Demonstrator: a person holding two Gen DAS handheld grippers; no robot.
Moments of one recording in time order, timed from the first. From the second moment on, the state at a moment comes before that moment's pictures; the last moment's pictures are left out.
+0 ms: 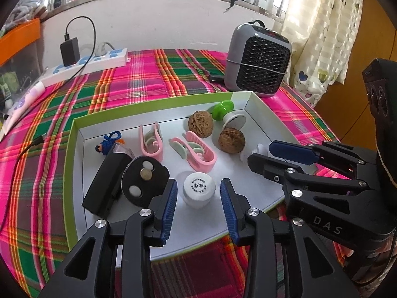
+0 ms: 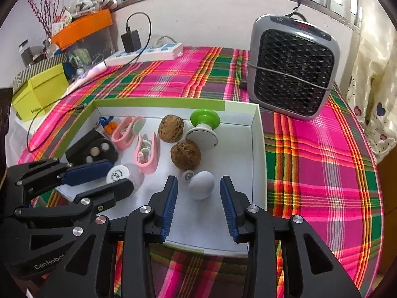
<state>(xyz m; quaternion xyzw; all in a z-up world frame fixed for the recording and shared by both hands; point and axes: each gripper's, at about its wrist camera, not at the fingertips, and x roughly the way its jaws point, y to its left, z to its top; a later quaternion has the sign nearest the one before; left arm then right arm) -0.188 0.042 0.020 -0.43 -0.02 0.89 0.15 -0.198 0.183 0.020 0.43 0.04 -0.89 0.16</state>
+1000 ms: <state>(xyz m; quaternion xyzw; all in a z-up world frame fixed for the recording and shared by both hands) -0.108 0.027 0.043 -0.39 -0.03 0.91 0.13 -0.120 0.182 0.040 0.39 0.01 -0.91 0.16</state>
